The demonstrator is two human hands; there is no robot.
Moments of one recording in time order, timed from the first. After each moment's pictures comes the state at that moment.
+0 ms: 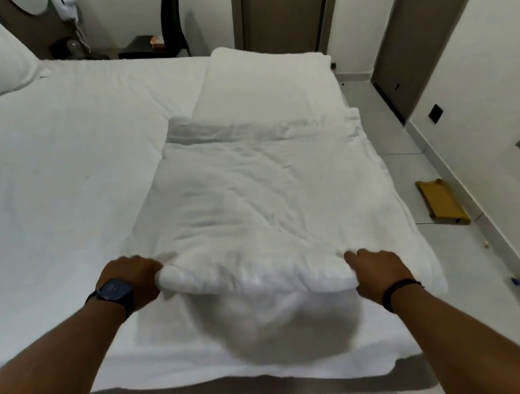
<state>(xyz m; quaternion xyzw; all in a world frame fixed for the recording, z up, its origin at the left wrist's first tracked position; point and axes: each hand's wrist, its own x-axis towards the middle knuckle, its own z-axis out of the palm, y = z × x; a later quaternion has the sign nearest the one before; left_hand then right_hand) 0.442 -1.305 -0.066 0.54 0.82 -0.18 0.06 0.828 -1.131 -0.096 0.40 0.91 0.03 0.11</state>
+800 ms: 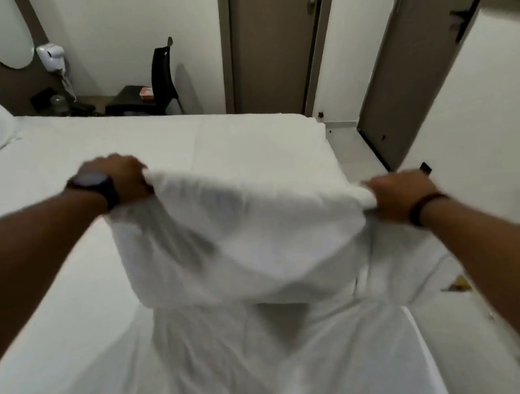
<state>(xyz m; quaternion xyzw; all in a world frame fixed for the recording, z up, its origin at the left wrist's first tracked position) 0.294 -0.998 0.178 0.53 0.85 0.00 -0.02 0.708 -0.845 0.153 0.45 0.88 0.15 0.05</state>
